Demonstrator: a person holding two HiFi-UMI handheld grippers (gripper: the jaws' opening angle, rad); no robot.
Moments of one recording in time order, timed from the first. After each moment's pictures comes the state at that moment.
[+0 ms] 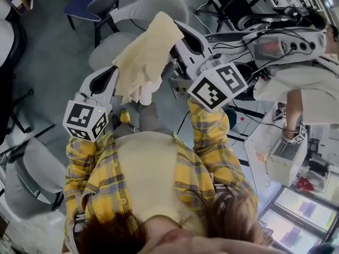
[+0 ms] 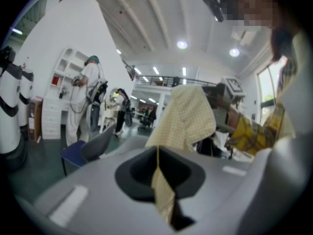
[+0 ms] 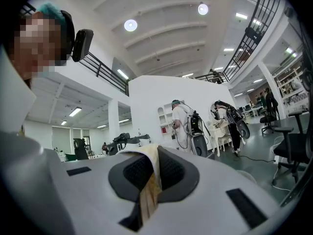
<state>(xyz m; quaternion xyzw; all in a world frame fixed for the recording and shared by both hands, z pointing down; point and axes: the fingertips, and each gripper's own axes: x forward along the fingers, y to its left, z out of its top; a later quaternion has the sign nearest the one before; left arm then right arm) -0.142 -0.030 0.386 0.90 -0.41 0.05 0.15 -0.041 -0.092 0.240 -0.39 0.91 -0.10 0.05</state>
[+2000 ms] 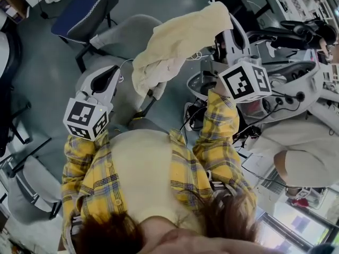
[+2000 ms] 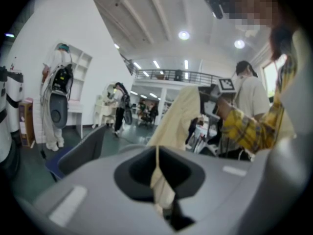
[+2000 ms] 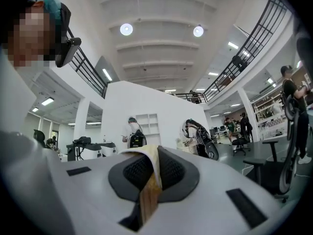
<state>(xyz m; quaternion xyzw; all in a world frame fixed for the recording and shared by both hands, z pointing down) -0.030 -0.211 0.391 0.89 -0.42 0.08 0.15 0.181 -0.317 0.210 -0.53 0.85 -0.03 0.08</state>
